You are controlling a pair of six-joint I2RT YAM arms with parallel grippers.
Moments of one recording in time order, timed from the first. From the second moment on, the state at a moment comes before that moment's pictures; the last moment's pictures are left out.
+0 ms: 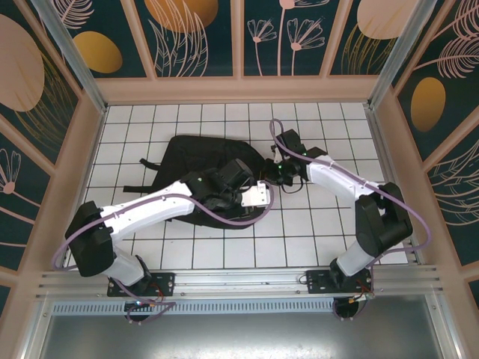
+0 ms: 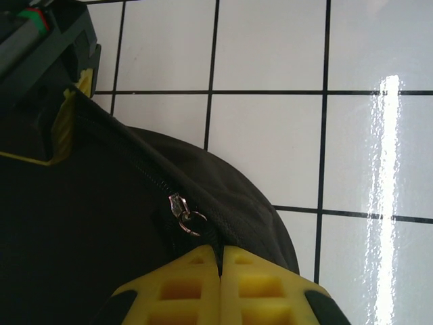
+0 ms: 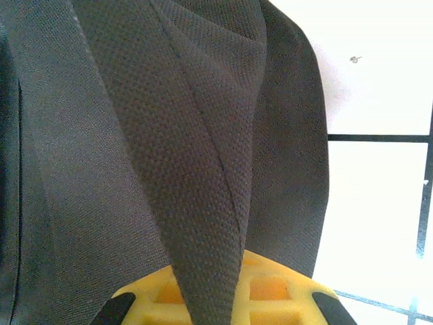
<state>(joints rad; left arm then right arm) -0.99 1.51 1.19 -0.66 0.11 0.49 0.52 1.59 1.11 -0.58 -0.32 0.64</state>
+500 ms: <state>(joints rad) -0.99 1.41 1.15 -0.64 0.08 0.49 0.56 1.61 1.15 -0.57 -0.36 0.57</state>
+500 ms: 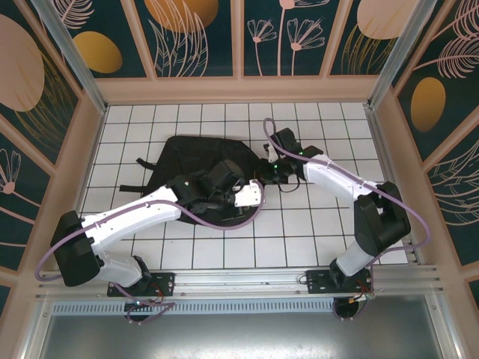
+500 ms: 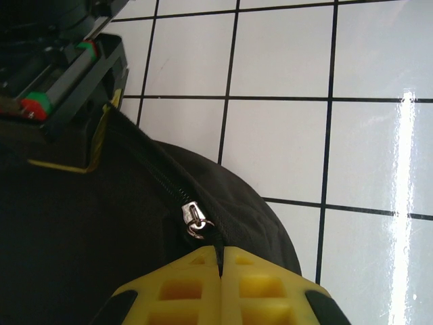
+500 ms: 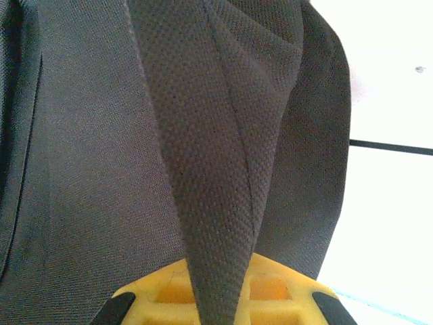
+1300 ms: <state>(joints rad) -0.96 1.41 1.23 -0.76 0.09 0.50 0.58 1.61 1.15 -0.52 -0.35 0.54</state>
